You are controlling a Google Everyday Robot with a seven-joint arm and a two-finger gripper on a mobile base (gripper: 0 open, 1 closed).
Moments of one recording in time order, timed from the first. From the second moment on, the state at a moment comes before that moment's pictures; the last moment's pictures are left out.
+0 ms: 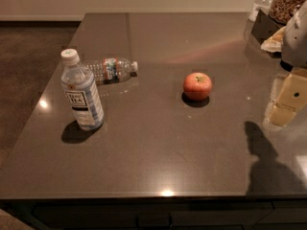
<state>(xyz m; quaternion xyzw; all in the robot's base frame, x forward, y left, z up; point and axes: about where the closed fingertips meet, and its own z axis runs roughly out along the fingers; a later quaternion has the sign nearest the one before) 0.438 -0.217 0.976 -0.60 0.78 -0.03 0.16</state>
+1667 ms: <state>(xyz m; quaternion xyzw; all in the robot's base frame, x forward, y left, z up) 0.595 -0.078 0.960 -0.65 0.73 0.04 0.21</state>
